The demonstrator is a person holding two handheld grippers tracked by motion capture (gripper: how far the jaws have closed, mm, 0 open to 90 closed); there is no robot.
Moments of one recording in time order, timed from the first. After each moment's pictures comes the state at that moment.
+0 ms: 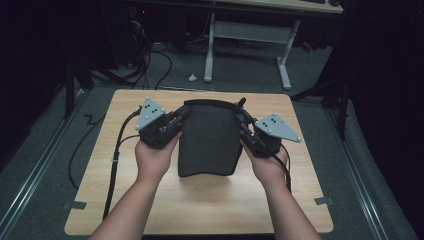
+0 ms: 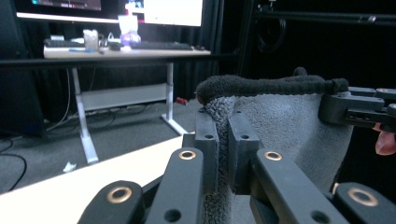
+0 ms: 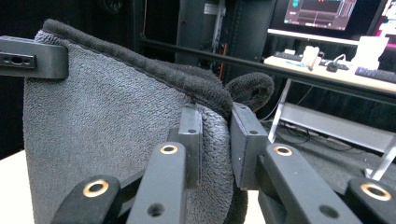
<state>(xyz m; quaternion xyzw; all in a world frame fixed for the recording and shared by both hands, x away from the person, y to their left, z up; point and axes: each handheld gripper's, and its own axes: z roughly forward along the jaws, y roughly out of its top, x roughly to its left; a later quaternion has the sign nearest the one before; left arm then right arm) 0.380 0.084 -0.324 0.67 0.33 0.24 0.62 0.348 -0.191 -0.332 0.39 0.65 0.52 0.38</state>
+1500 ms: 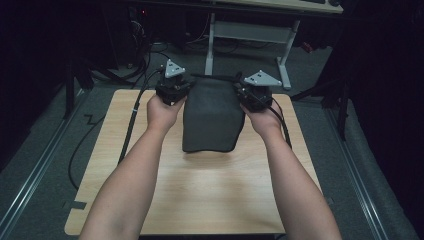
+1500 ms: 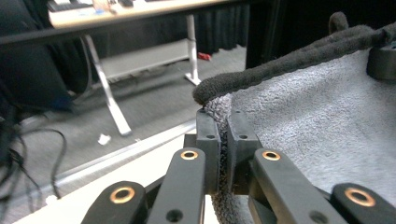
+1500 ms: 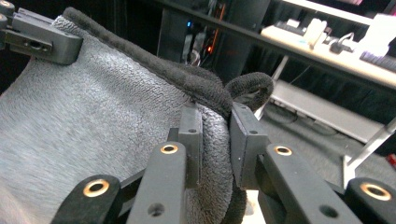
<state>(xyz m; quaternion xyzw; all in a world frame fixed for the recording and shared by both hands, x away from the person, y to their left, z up) 0.526 0.060 -0.340 0.75 0.34 0.24 0.51 0.481 -0.202 -0.330 0.39 0.72 0.44 0.37</state>
